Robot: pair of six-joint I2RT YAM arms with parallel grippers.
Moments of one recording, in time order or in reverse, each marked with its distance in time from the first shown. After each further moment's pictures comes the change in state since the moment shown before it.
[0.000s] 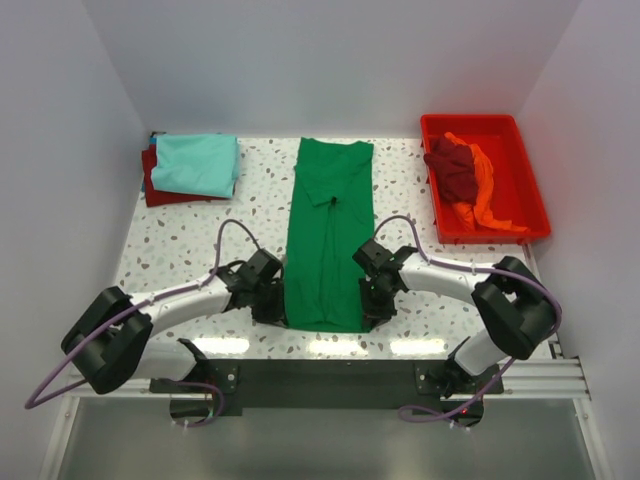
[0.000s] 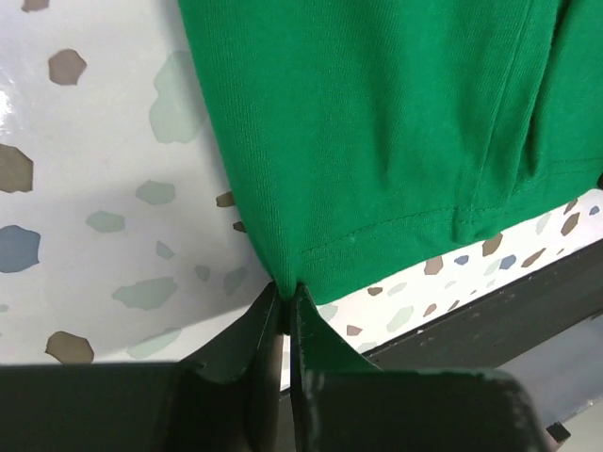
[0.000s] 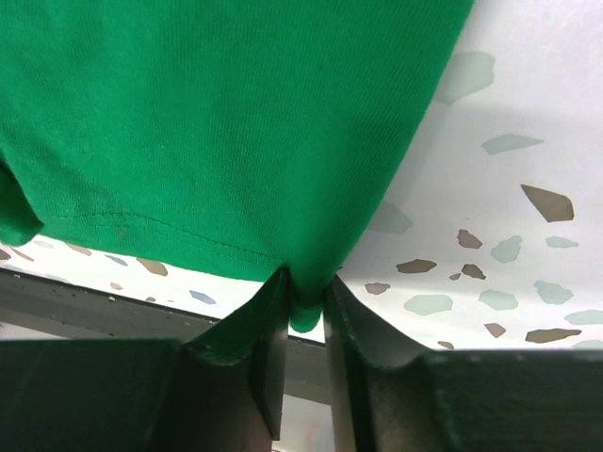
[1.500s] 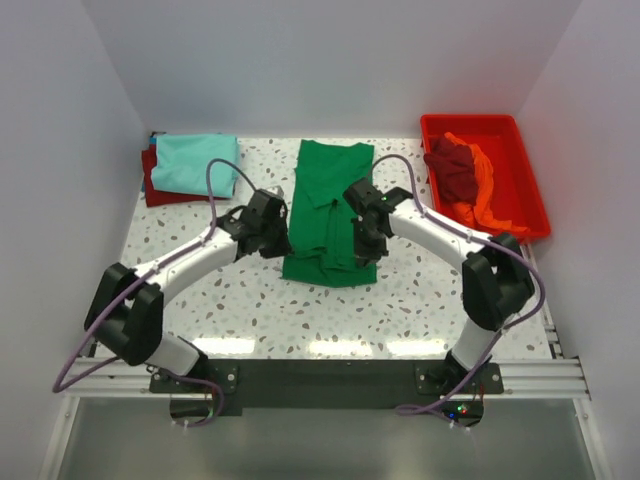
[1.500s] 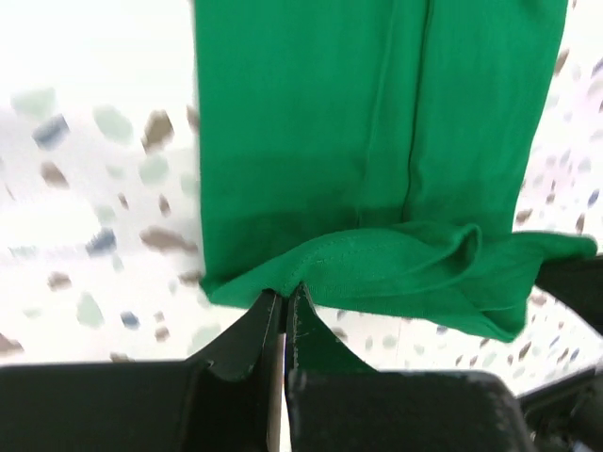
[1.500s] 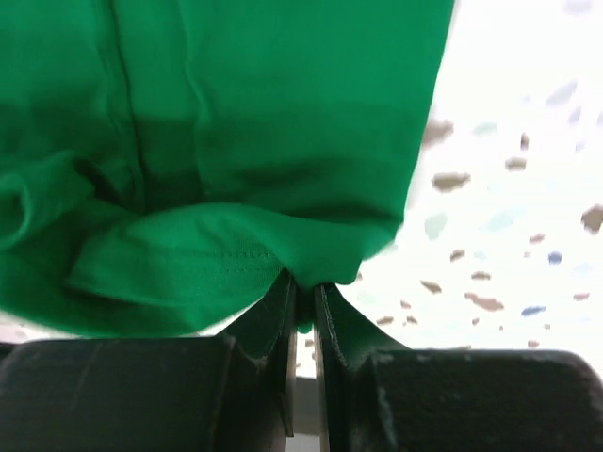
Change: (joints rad) left arm 0.123 0.134 0.389 -0.035 -0.207 0.024; right arm -0.124 0.154 0.504 -0.254 0.218 -0.105
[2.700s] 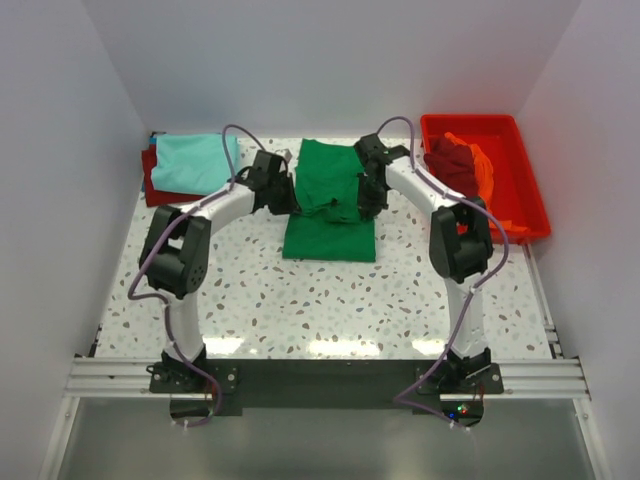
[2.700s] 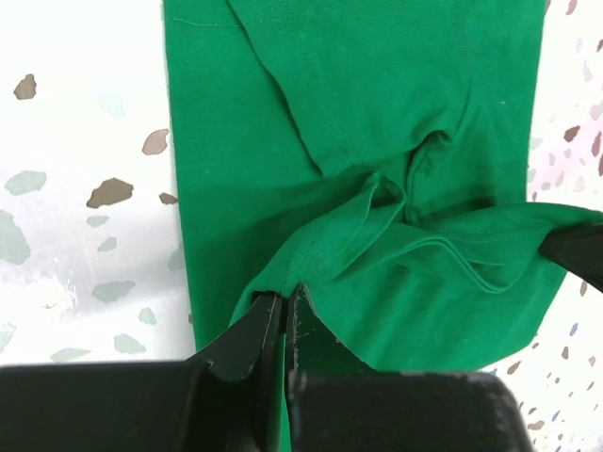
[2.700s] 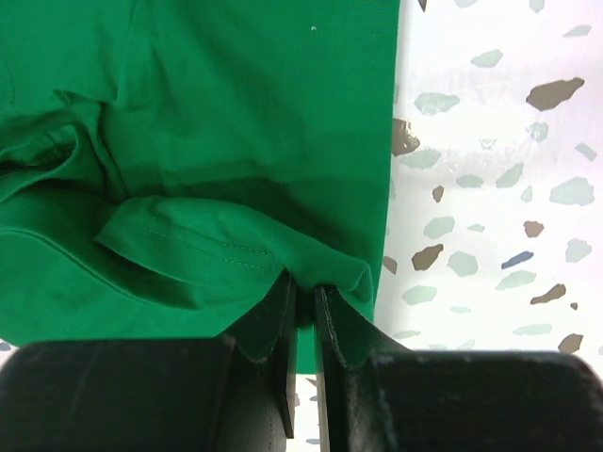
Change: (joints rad) left arm 0.224 0.516 0.441 0.167 0.190 0.207; right arm -0.223 0.450 0.557 -0.022 0.021 -0.140
